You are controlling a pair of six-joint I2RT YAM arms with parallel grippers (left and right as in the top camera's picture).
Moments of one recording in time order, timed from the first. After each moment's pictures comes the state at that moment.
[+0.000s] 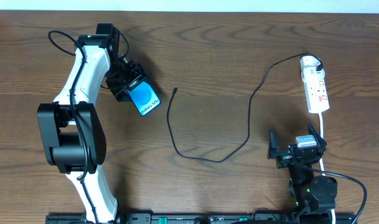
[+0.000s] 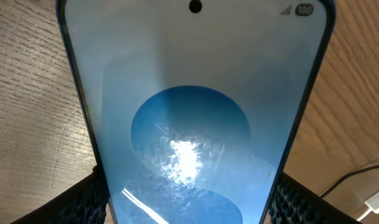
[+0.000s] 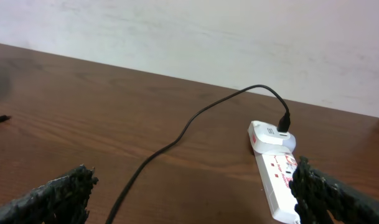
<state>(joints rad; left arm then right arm) -0.01 2.06 1.68 -1.16 0.36 -0.57 0.07 0.01 0.01 -0.07 -0.03 -0.14</state>
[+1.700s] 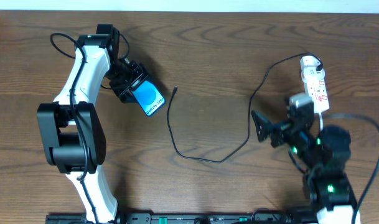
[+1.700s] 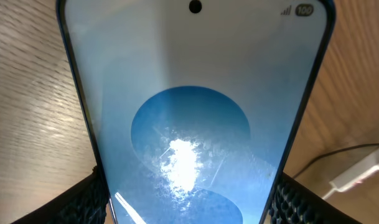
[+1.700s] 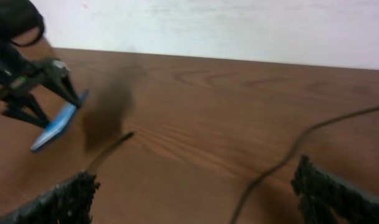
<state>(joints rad) -0.01 2.06 1.68 -1.18 0.47 -0.65 0.07 0.77 0.53 -0.10 -0.43 0.06</state>
